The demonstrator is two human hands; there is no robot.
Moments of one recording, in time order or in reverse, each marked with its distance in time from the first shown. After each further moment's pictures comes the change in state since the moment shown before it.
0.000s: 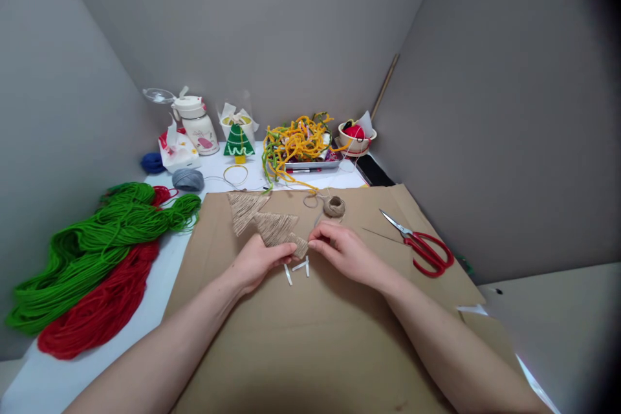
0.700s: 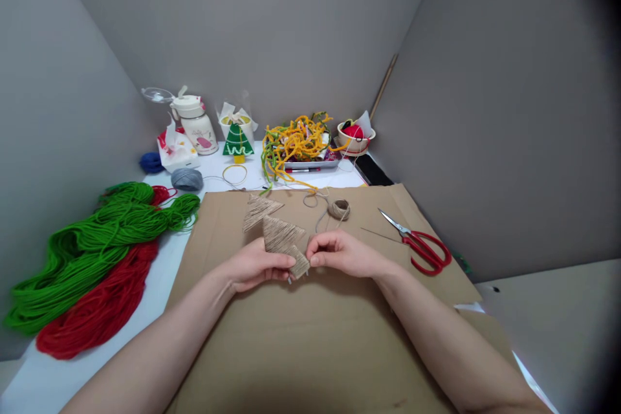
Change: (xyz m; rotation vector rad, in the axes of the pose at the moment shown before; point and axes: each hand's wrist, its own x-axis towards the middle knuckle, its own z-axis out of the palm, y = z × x) left_hand -0.002 0.001 -0.017 -0.039 -0.311 -0.187; right_hand 0.002 0.014 0.000 0.597 -0.363 0.113
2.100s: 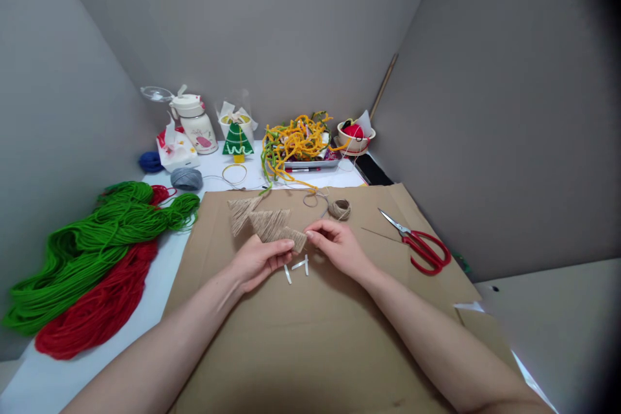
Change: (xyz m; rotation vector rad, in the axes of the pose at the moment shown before) left_hand 0.007 -0.003 0.011 -0.253 0.244 0.162; right_hand 0.012 0.011 0.020 -0.065 0.522 -0.075
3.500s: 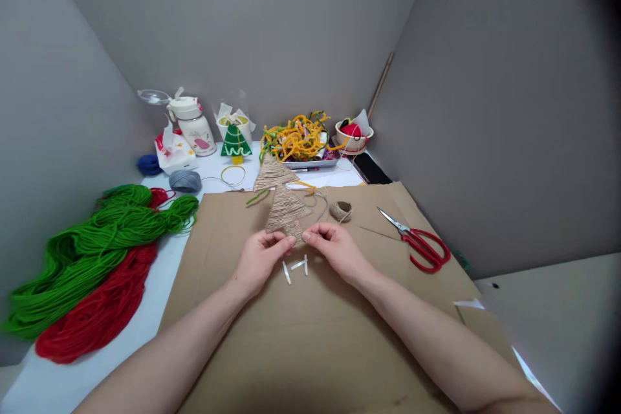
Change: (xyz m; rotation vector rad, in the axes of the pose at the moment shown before) left_hand 0.003 -0.011 0.005 0.396 0.145 0.283; right_hand -0.003 -0.008 0.008 0.236 0.049 0.217
